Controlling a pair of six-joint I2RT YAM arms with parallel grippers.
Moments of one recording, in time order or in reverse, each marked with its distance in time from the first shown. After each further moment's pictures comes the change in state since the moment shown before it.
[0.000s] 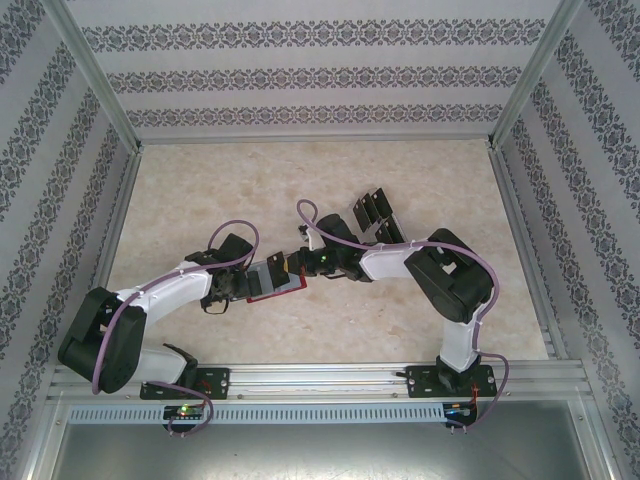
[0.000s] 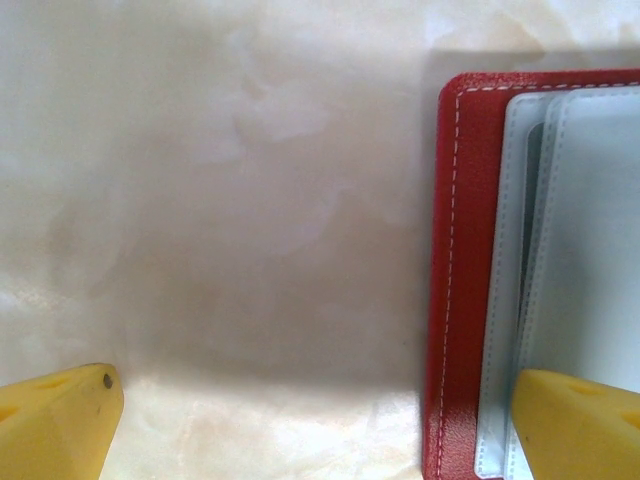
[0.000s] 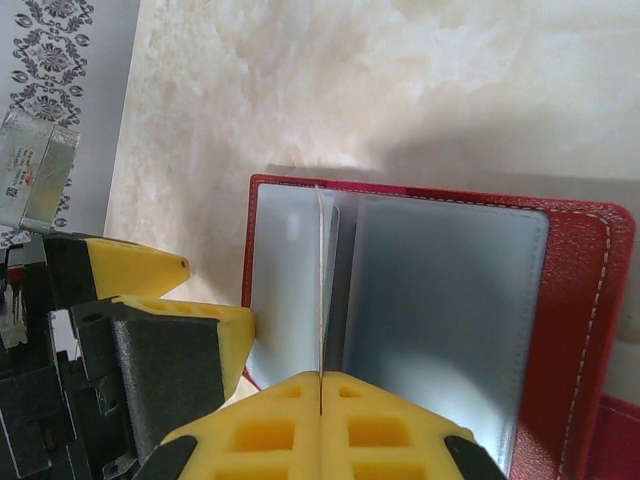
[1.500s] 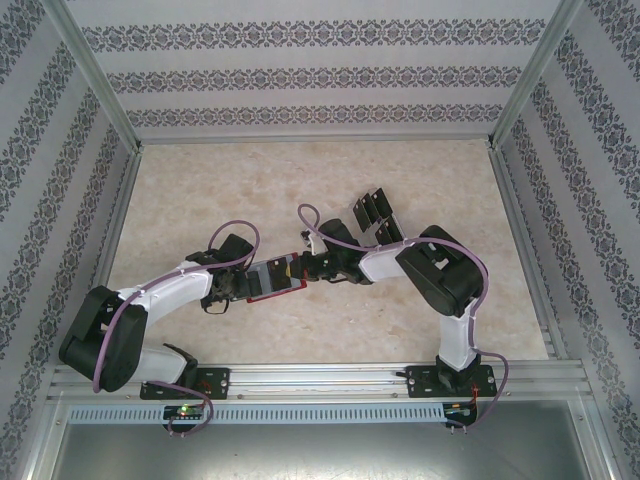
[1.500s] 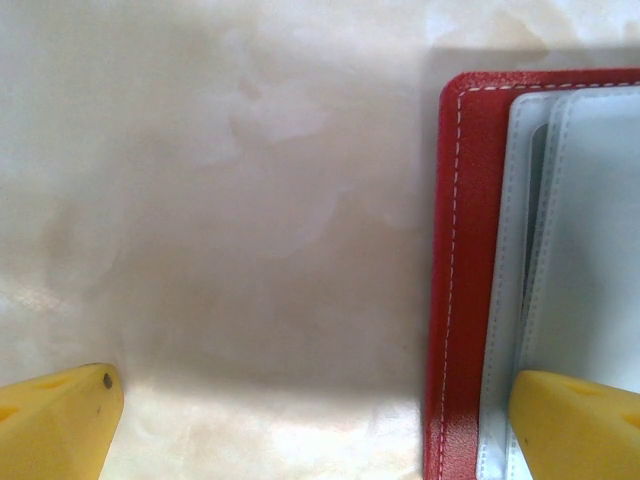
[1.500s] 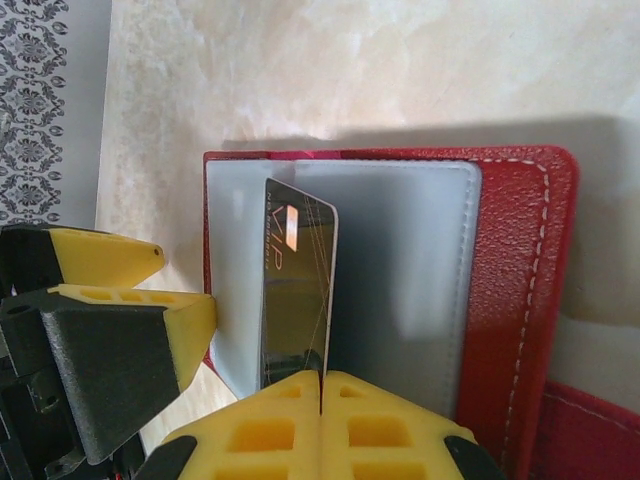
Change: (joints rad) left arm -0.001 0.009 -0.001 0.007 0.000 0.000; right arm -0.011 0.063 -0.028 0.061 -0.043 0.026
